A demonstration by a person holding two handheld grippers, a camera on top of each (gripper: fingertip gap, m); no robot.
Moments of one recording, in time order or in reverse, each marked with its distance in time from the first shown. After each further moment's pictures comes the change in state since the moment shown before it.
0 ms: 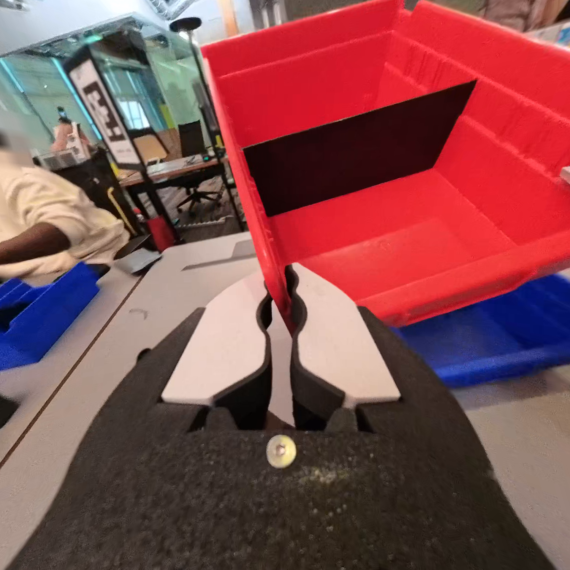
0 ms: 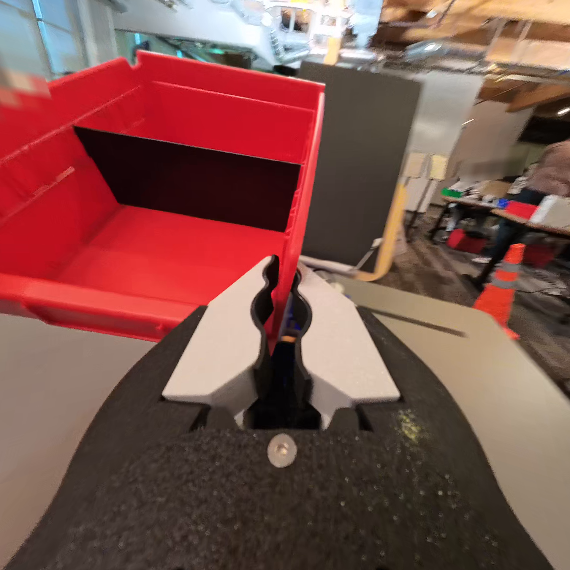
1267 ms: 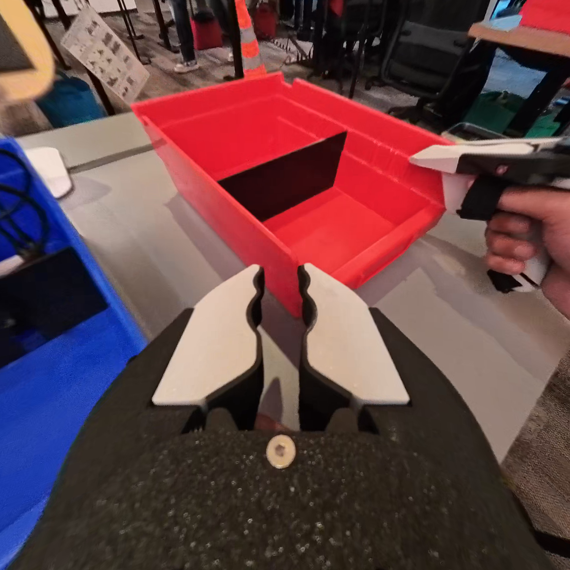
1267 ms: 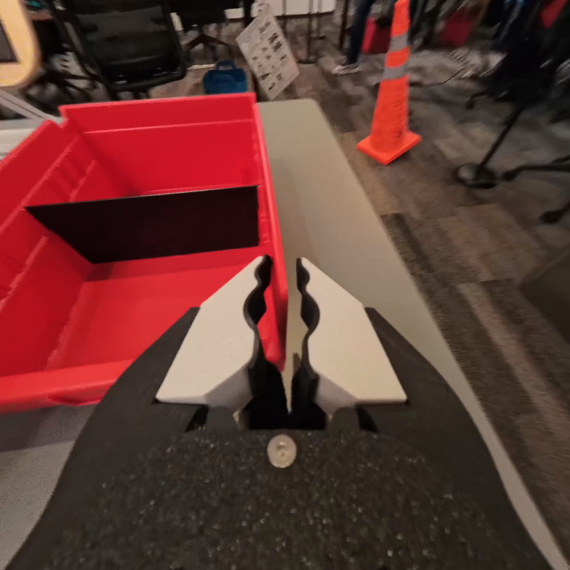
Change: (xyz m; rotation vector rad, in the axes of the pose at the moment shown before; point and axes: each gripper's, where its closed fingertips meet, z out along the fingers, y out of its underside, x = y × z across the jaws) left arm 0.404 0.073 0.067 -0.219 0.674 -0.064; right arm 0.377 0.248 -0.061 -0.451 0.340 0.231
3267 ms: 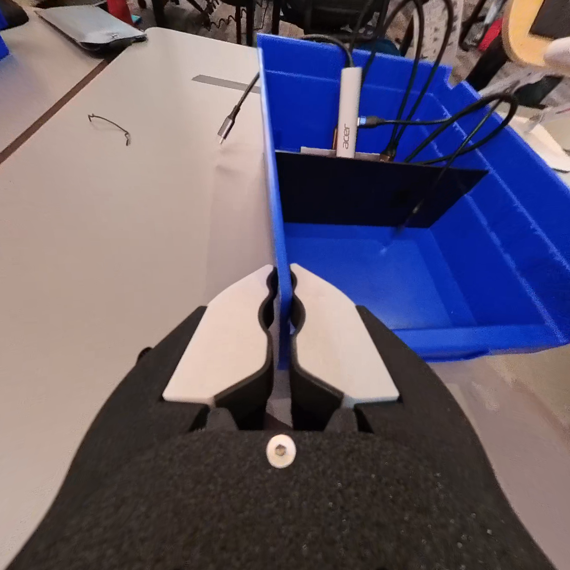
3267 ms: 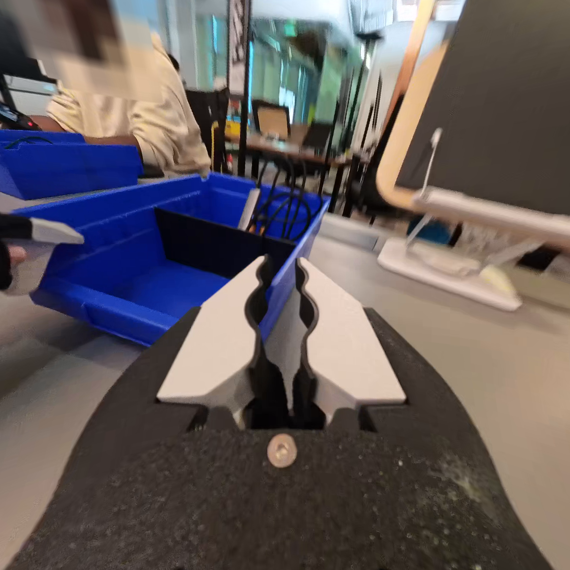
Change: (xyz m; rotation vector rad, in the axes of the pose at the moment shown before) left arm -0.473 0.145 -0.303 -0.030 -0.637 -0.419; right arm -0.596 0.001 -0.074 0.402 -0.551 -0.260
